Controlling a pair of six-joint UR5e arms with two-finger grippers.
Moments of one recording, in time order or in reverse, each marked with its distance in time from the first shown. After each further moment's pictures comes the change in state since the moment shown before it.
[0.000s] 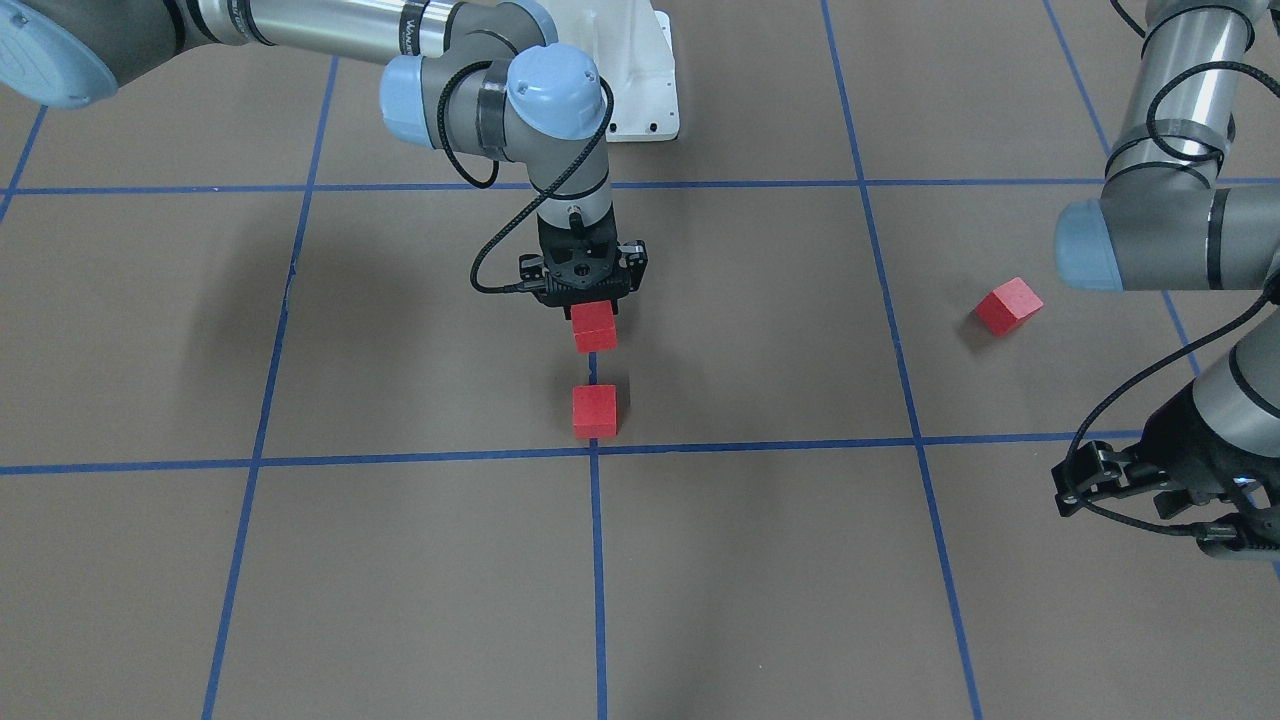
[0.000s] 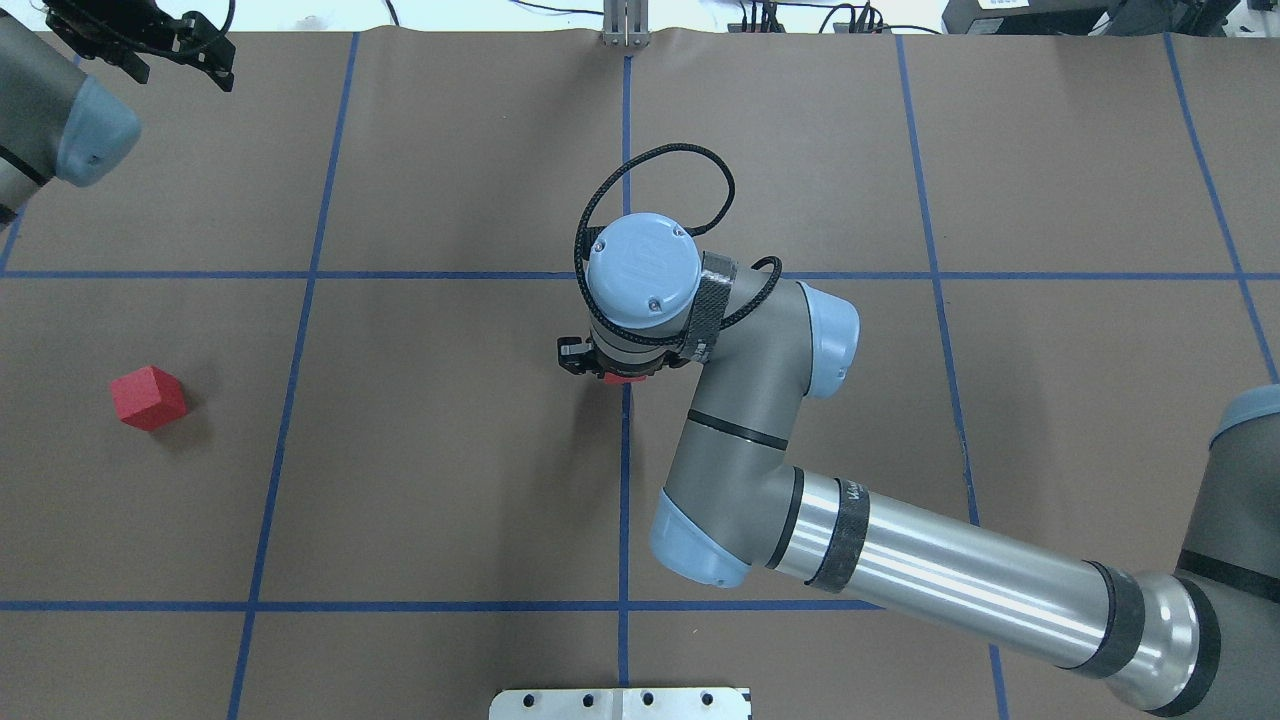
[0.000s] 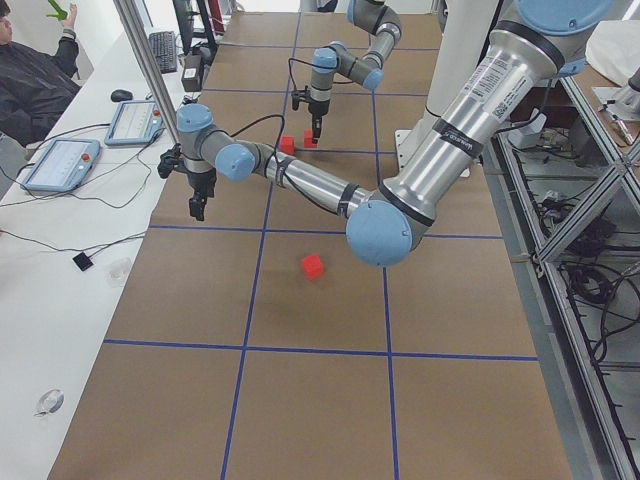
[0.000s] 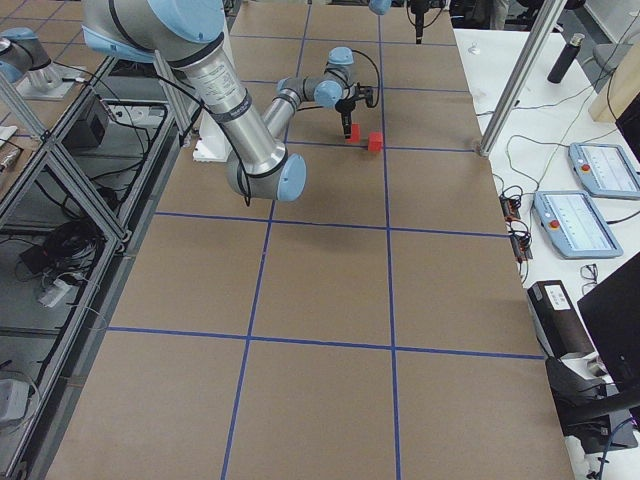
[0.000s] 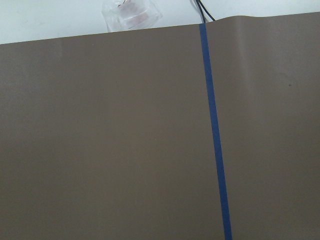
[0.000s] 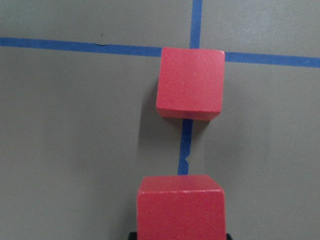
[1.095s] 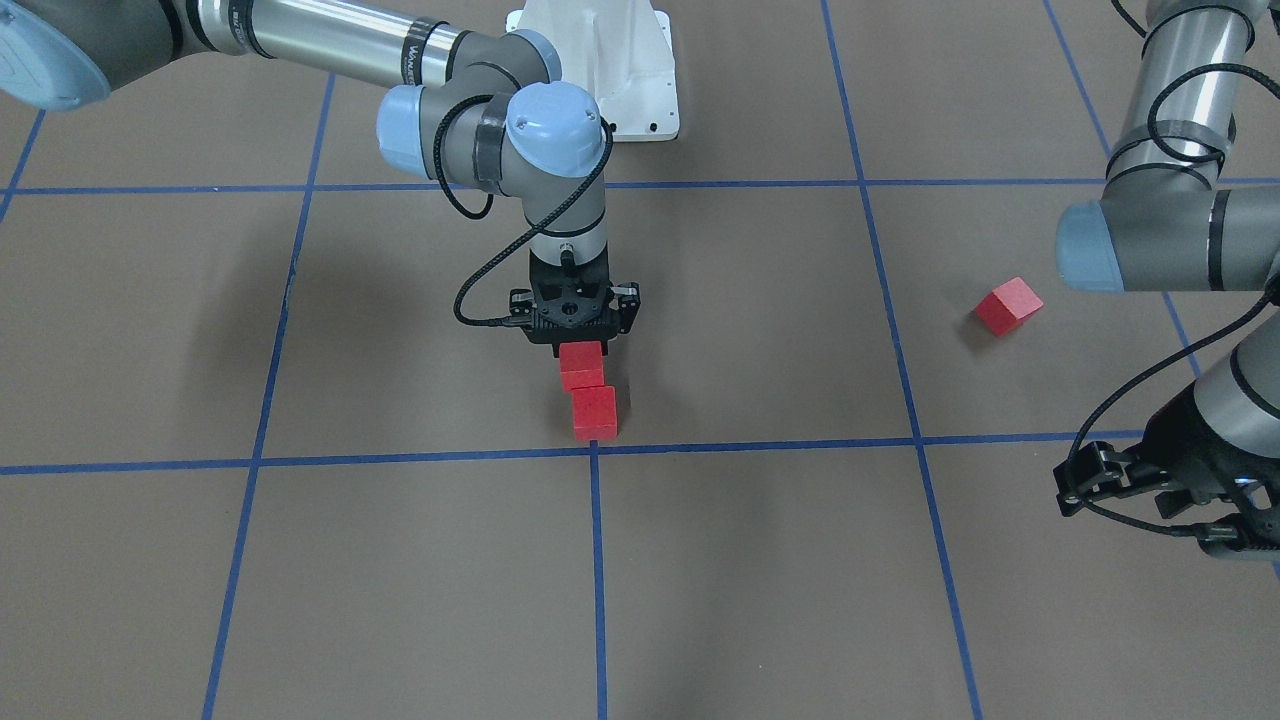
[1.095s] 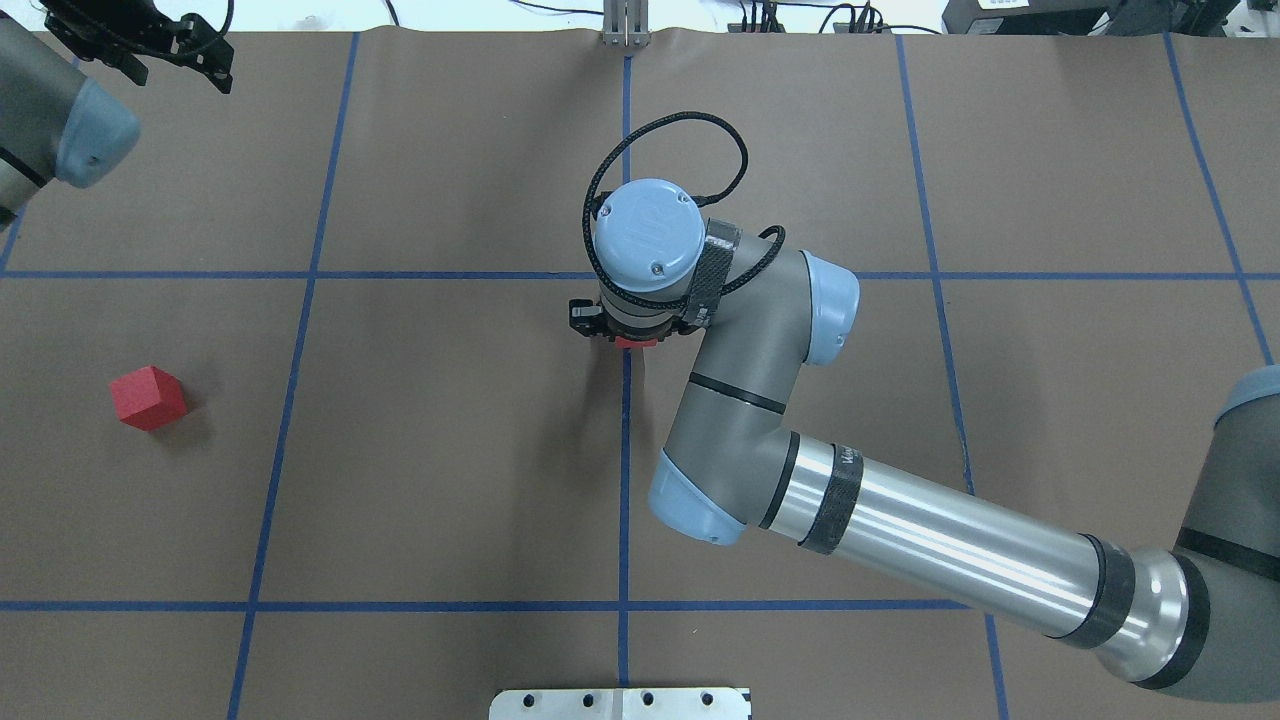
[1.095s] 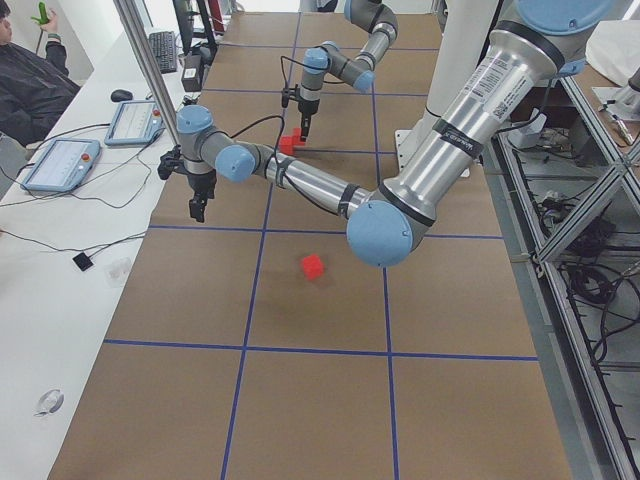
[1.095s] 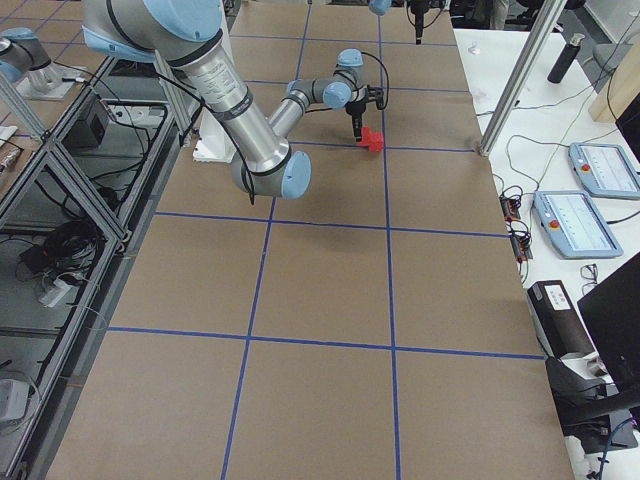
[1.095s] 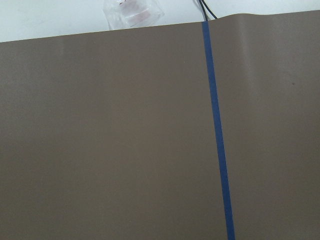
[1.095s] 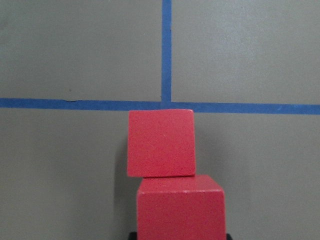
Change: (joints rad) left arm -0.001 0.002 0.003 0.000 0.001 0.002; right arm 0.040 0.023 -0.059 0.020 -0.019 0.015
